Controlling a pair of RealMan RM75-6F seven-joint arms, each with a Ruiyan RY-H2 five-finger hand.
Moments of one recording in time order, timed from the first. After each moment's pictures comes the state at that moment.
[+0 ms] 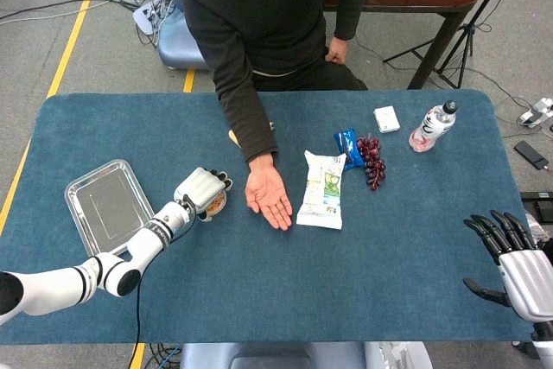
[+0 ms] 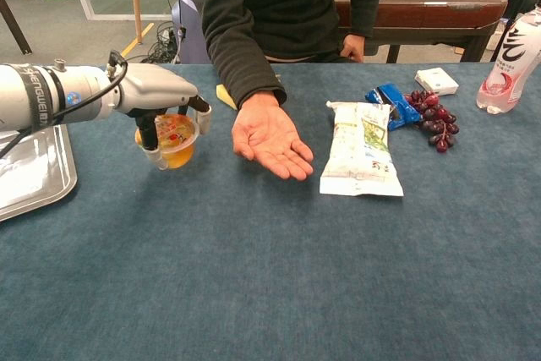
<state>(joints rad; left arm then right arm) -1.07 -1.49 -0.02 -1.31 0.97 0.73 0.45 0.02 -0.92 -0.03 -1.77 -1.68 1.53 0.06</state>
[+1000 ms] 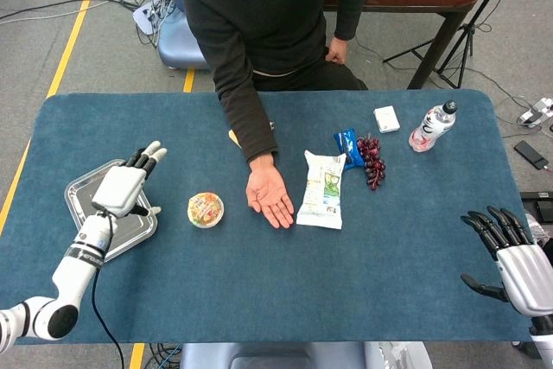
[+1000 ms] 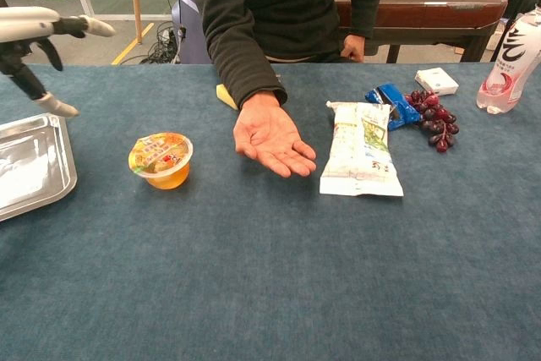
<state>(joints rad) -0.73 -1.19 -0.07 -1.67 1.00 1.10 0.23 0.05 -0.92 -0.02 -1.75 -1.68 1.51 0.09</state>
